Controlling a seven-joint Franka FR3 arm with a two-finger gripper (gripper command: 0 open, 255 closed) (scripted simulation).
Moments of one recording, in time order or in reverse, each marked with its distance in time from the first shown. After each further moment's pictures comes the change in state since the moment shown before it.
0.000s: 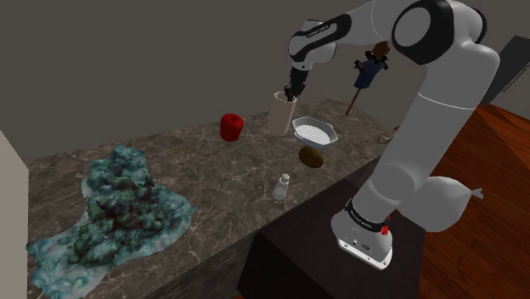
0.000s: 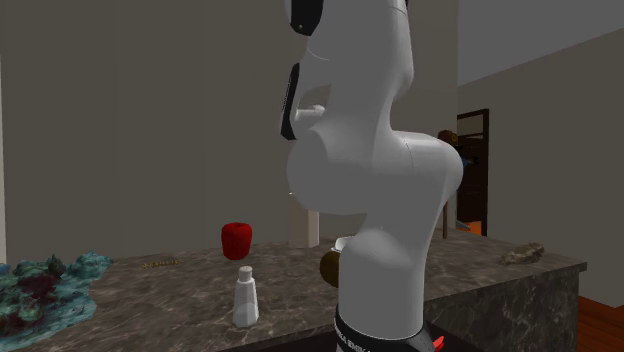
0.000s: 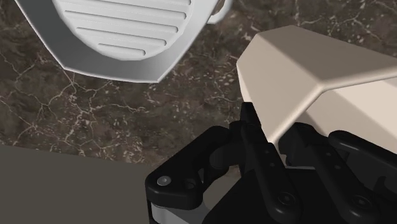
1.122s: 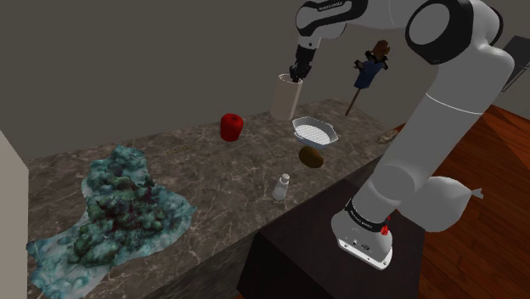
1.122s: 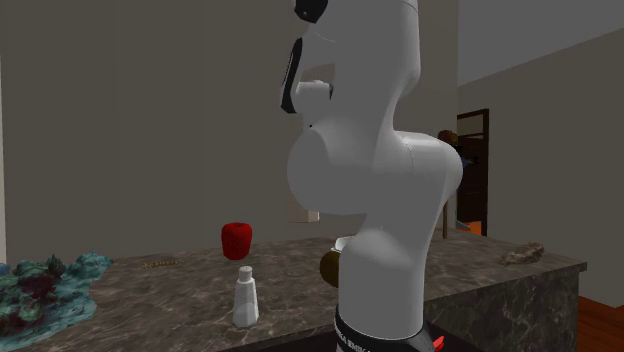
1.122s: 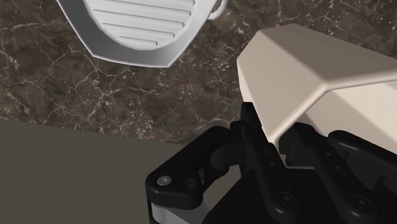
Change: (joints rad) arm 0.007 -0.080 -0.002 0.134 -0.032 -0.210 0.023
